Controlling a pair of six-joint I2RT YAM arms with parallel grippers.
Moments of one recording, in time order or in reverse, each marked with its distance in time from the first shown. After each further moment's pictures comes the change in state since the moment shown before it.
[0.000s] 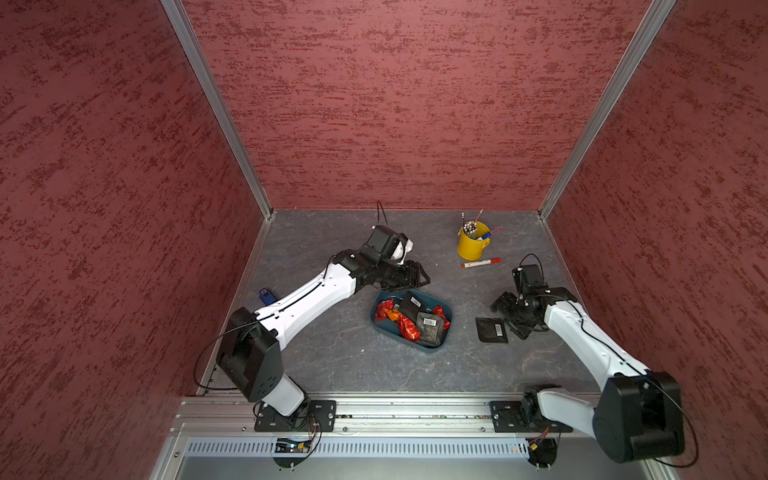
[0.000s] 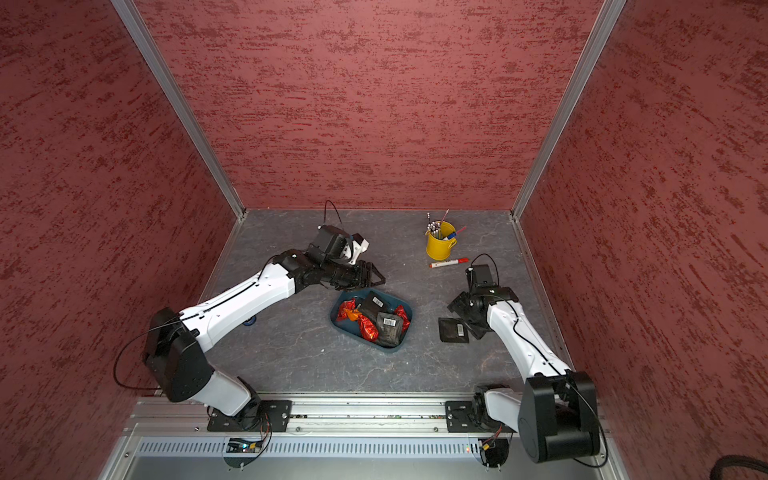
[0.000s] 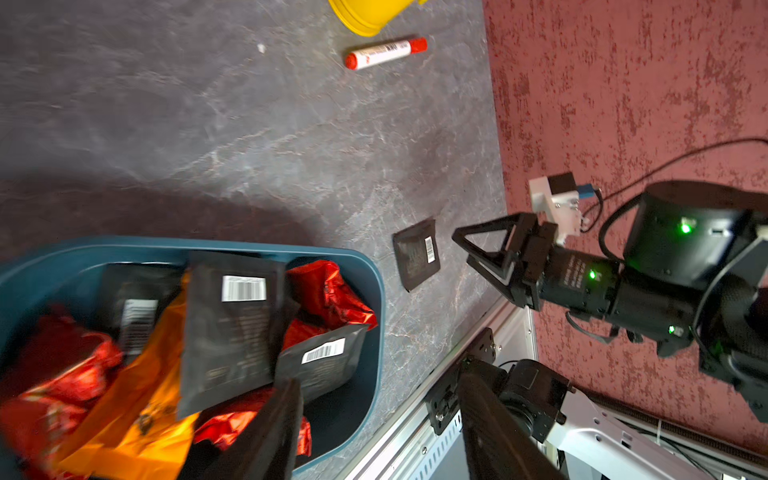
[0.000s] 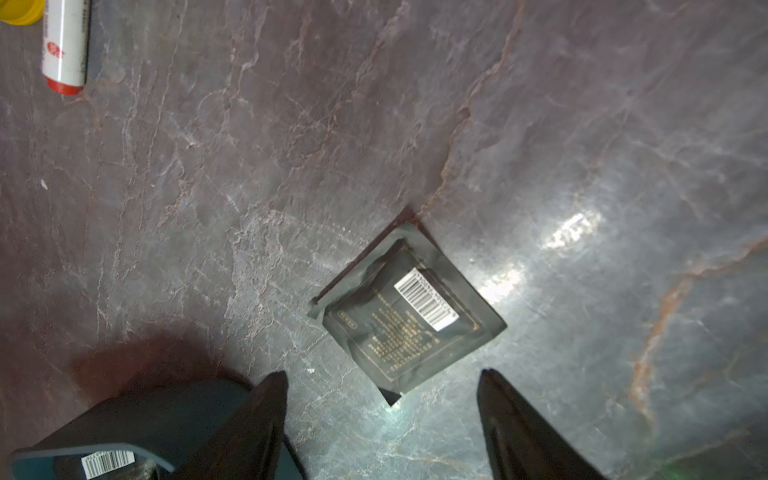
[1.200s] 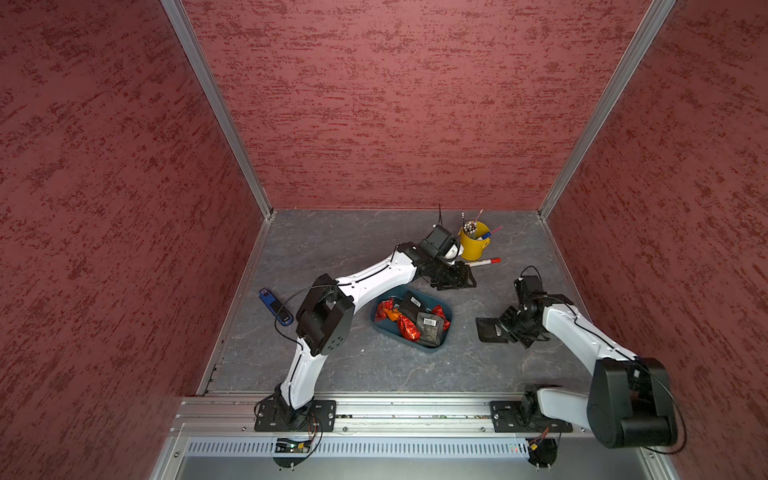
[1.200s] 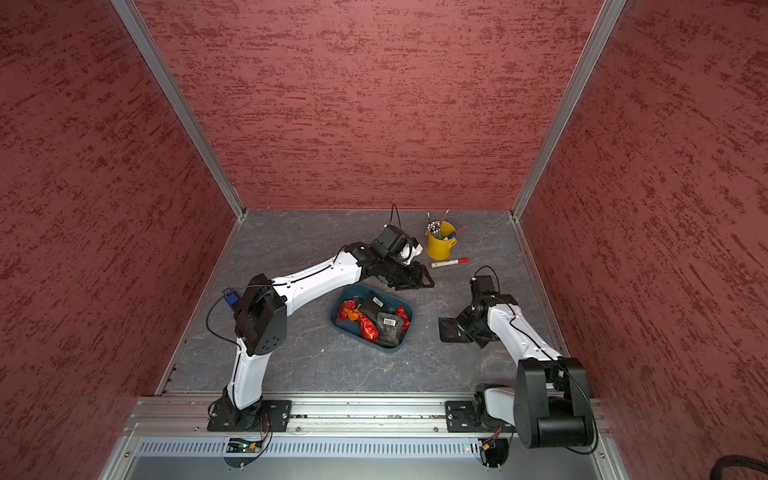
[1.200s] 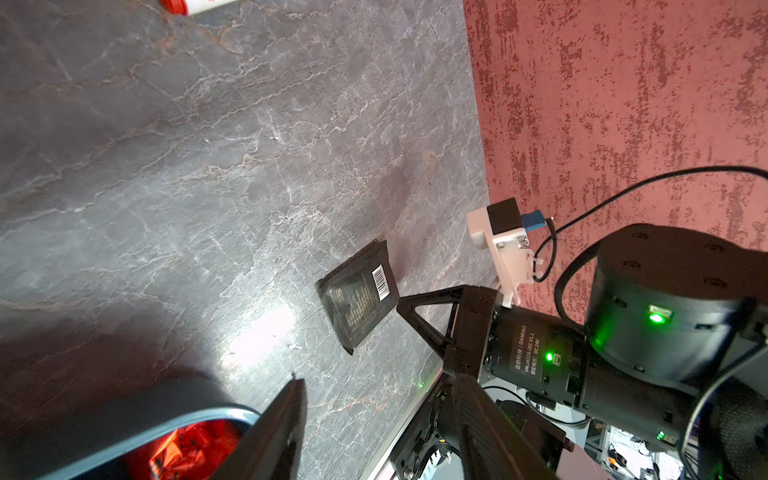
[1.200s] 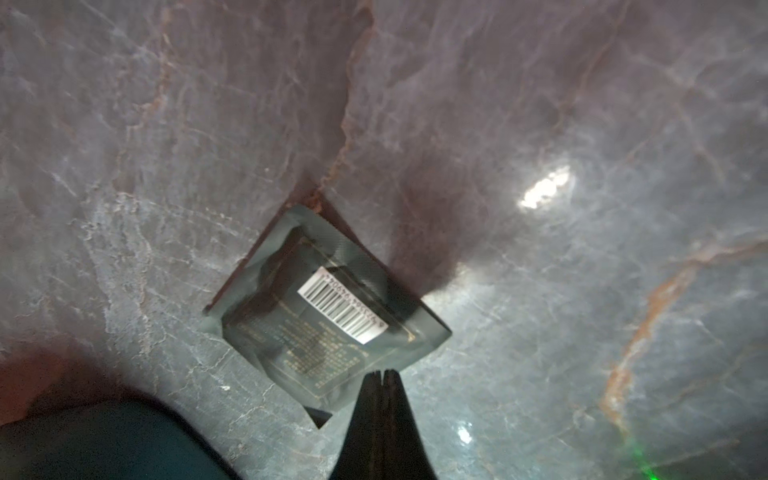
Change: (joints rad) left arm -0.144 0.497 0.460 0.011 0.060 -0.044; right arm -0.044 0.036 -0.114 0.012 -0.040 -0.038
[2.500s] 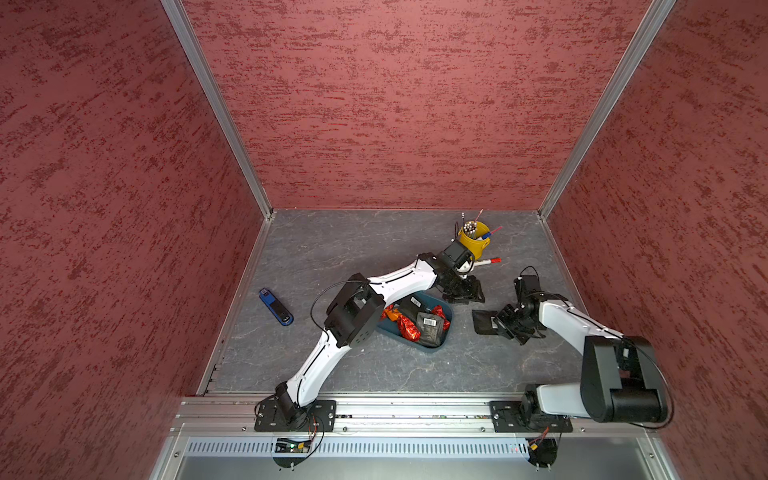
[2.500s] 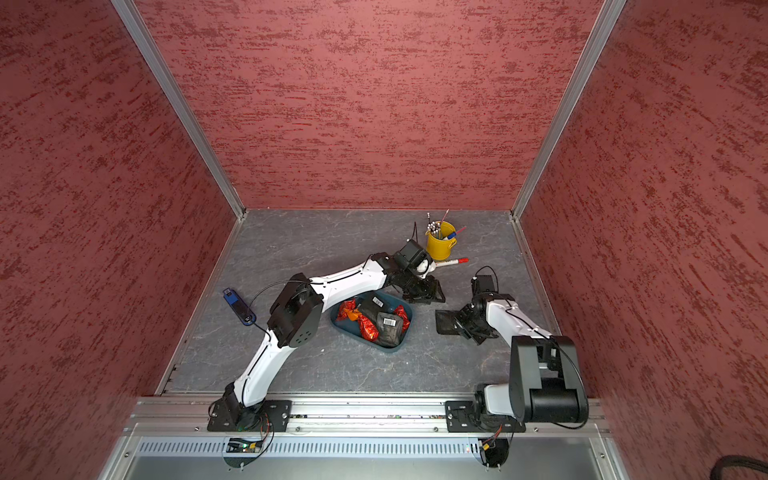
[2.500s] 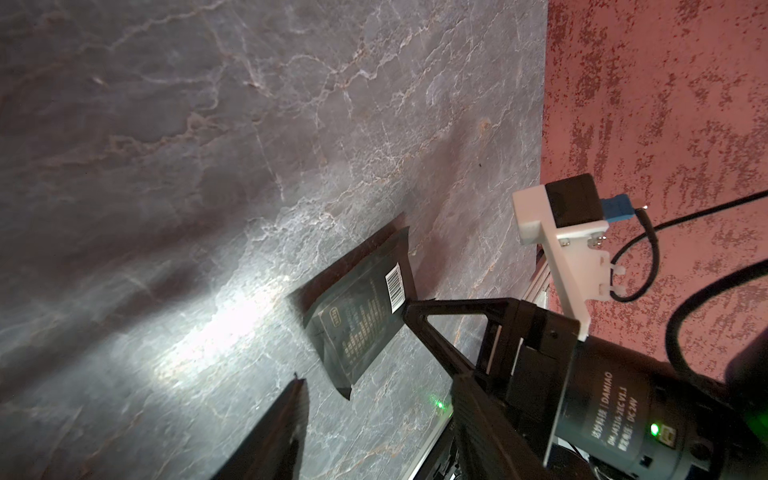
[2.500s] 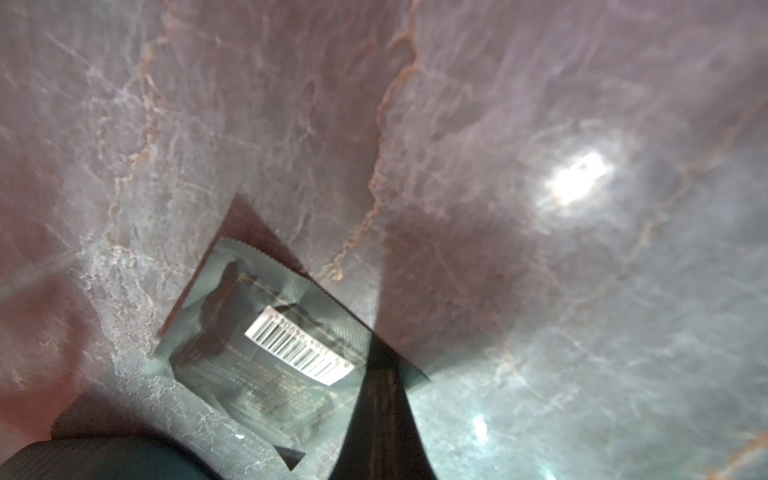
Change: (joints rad) left arm -0.049 0.259 0.171 -0.018 0.035 -0.028; right arm -0.038 0.121 -0.014 0.149 -0.064 -0.011
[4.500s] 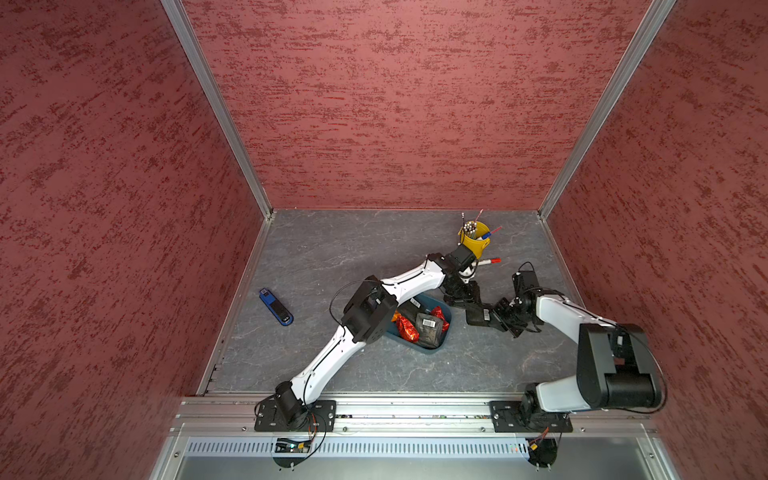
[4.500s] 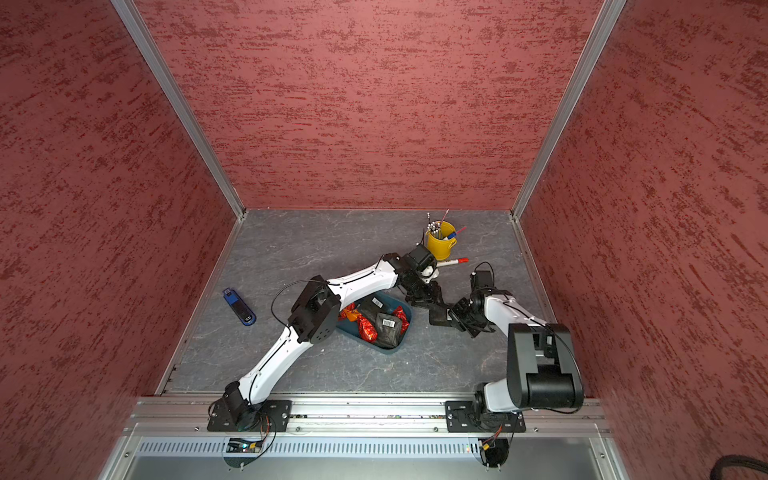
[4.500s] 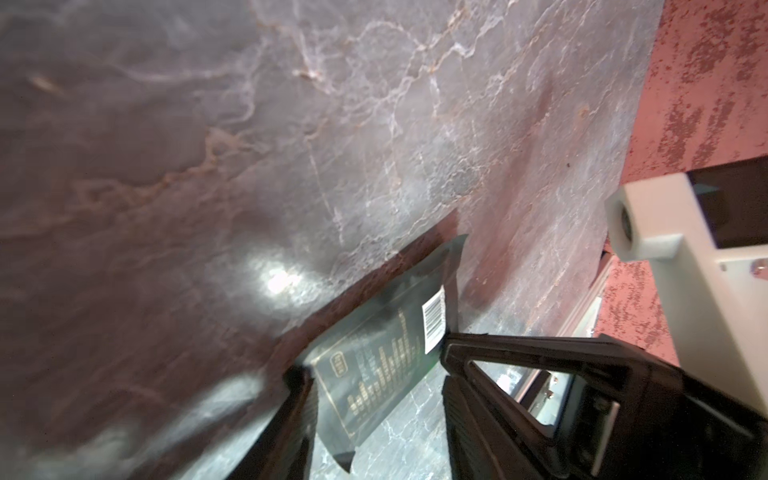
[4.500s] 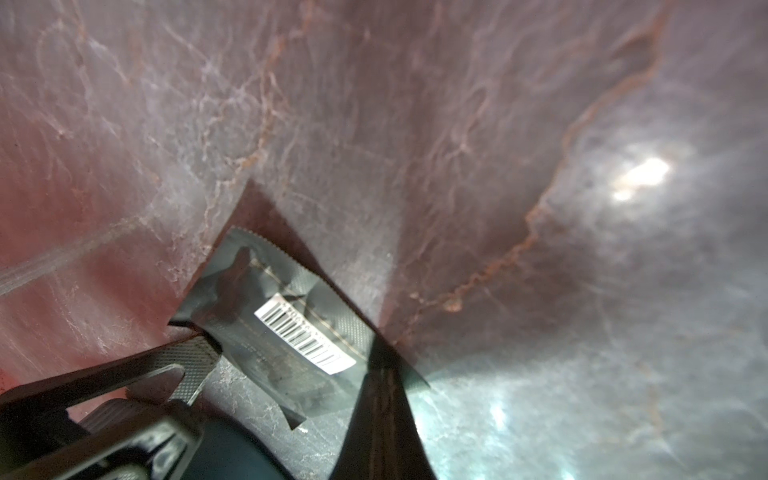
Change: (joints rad) left arm 0.002 0.206 0.251 -0.194 -0.017 0.080; right arm -0.001 0.071 0.030 0.089 -0.118 -0.001
